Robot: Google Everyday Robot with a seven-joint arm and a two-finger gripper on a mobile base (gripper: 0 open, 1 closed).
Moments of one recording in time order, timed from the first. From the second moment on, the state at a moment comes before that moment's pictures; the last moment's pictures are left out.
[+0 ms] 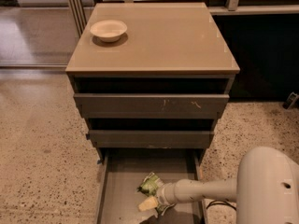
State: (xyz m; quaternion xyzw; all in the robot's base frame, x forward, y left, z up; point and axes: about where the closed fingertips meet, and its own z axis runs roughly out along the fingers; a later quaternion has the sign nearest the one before) arm 0.483 -0.007 0.232 -0.29 0.89 0.27 0.20
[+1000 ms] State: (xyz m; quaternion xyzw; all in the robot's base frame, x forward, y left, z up) arm 0.531 -0.014 0.179 -0.25 0.91 0.27 0.20
